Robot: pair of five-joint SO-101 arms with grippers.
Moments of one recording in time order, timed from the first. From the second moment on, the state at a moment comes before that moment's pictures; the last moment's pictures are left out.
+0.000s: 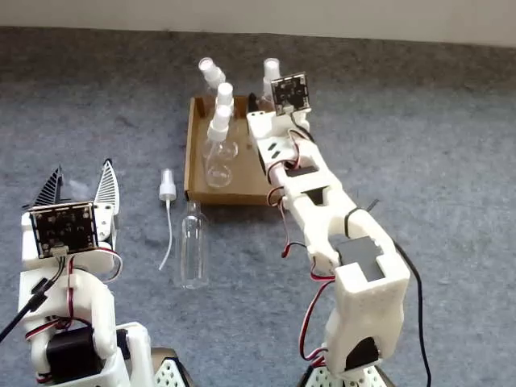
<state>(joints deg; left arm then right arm) -20.9 -95.3 66.3 46.7 -8.5 -20.7 20.0 21.0 -21.4 2.4</state>
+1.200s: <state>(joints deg) -20.9 -95.1 66.6 46.7 -8.5 -20.7 -1.1 6.0 5.8 2.4</state>
